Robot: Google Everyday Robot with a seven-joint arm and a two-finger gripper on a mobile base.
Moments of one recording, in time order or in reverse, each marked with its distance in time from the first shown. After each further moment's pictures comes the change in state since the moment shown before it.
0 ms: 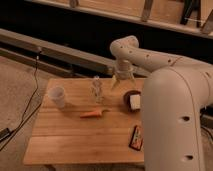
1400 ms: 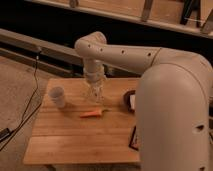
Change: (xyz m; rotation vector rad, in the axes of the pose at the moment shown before) arm 0.017 0.154 -0.047 -0.042 -0.015 -0.535
